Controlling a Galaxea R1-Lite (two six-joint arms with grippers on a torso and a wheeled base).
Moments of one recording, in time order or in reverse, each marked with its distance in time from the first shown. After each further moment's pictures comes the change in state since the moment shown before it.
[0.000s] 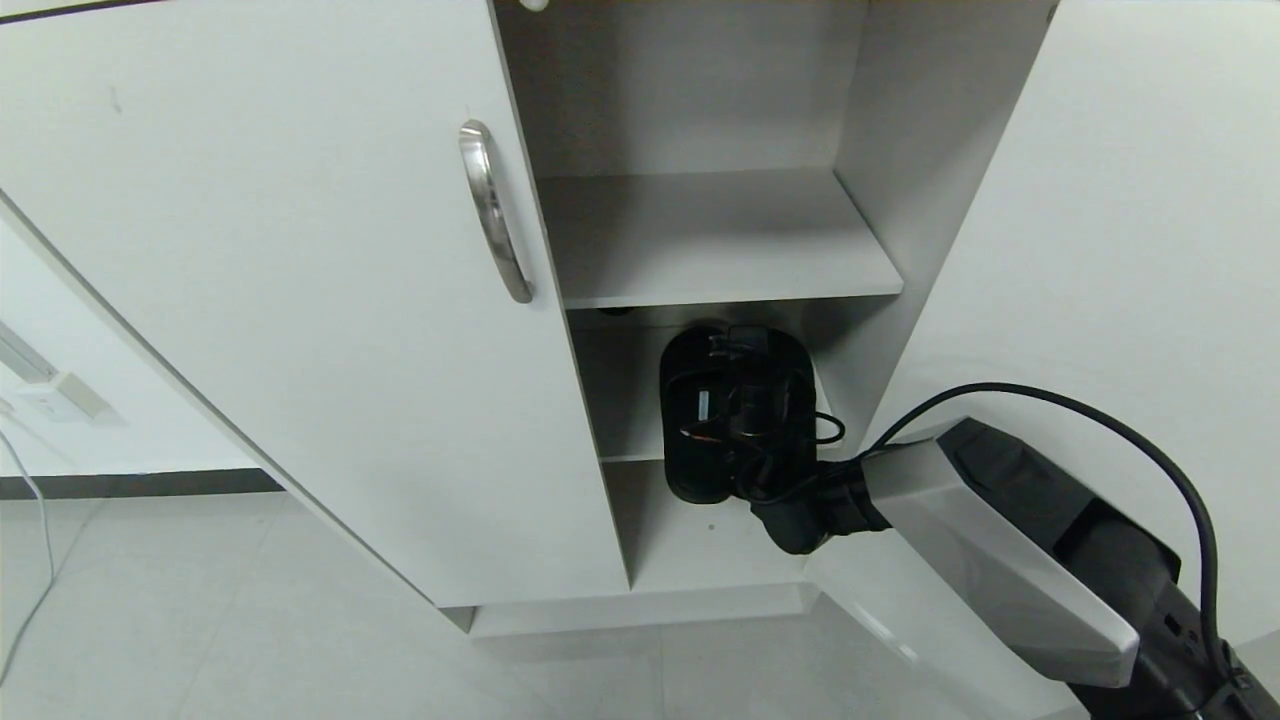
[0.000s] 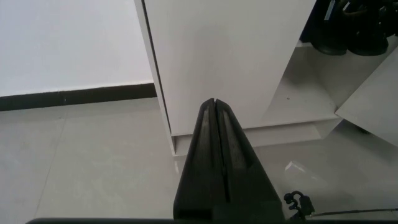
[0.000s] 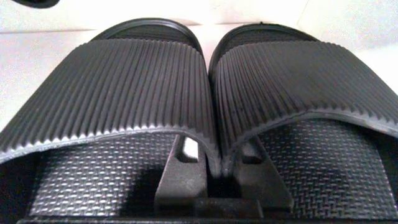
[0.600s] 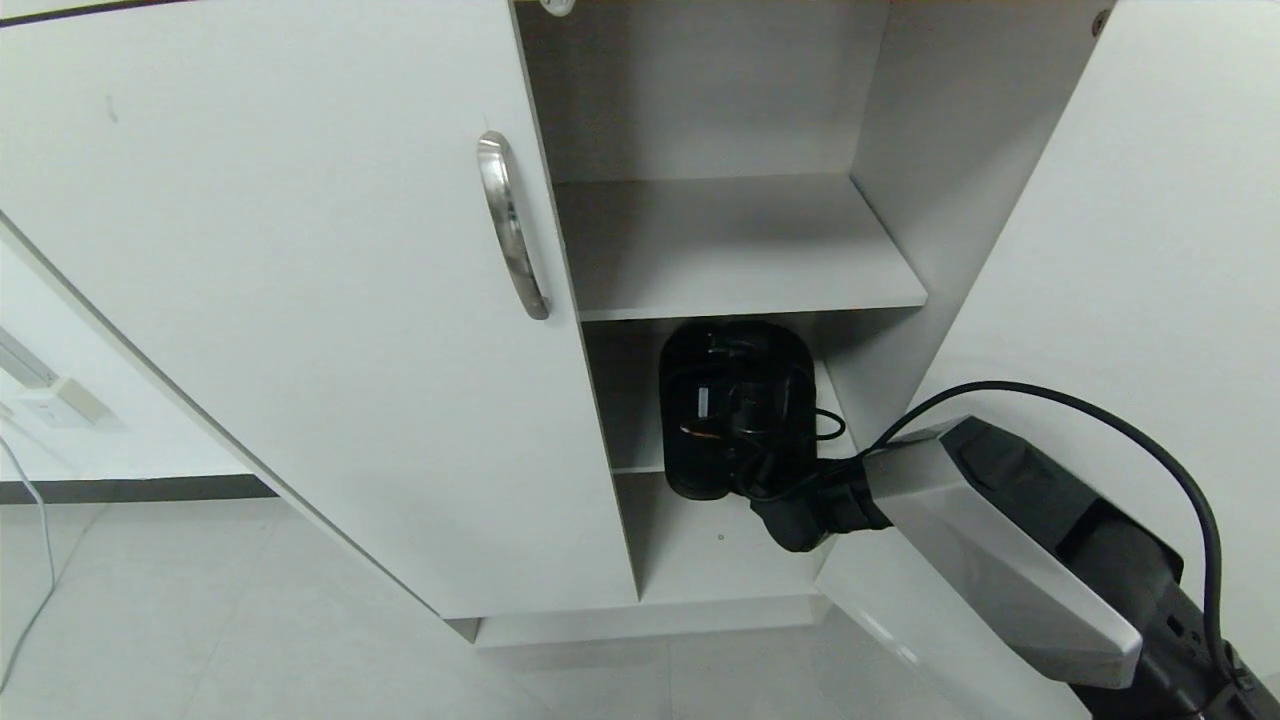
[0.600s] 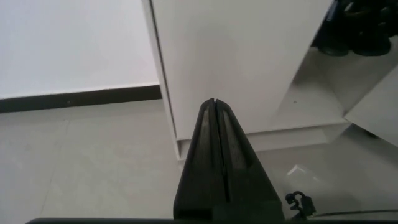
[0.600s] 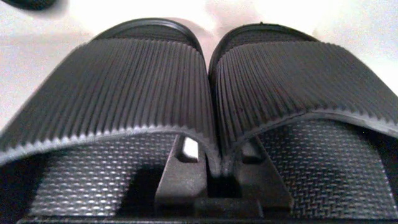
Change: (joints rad) left arm 0.000 0.000 0.000 0.000 0.000 0.000; right arm -0.003 0.001 -0.012 0.001 0.001 -0.015
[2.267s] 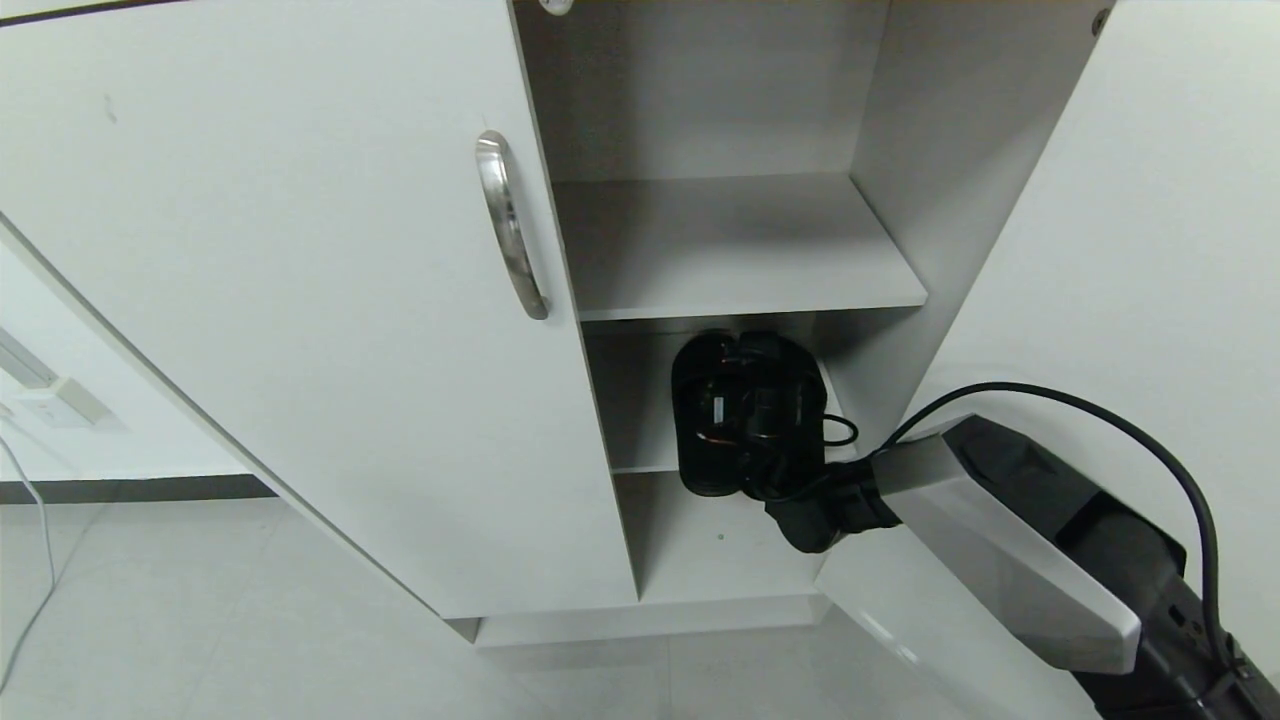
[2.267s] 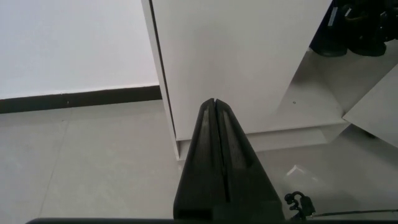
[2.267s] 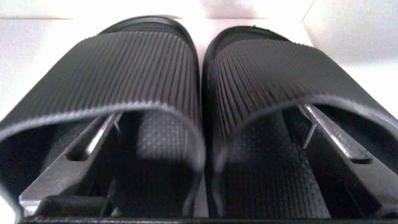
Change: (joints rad) left arm 0.000 0.000 0.000 0.000 0.001 -0.001; right arm -0.030 -0.002 0.053 -0.007 0.013 -0.010
